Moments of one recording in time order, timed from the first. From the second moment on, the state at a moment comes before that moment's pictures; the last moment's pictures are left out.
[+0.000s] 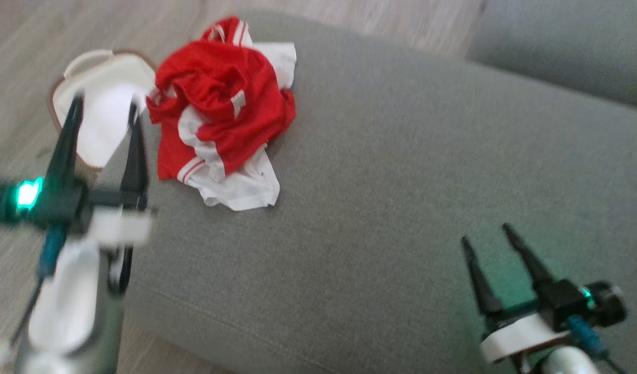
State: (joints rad) left arm -0.36 0.21 -0.08 0.21 -0.04 -0.03 -0.26; right arm 0.05 -0.09 0.12 0.19 -0.06 0.13 -0.25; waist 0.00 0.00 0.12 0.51
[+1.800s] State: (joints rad) left arm -1.05 0.48 -0.63 0.34 -0.54 -0.11 0.01; right arm -0.01 -0.05 0.17 0.15 0.04 0.13 -0.25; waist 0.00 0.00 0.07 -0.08
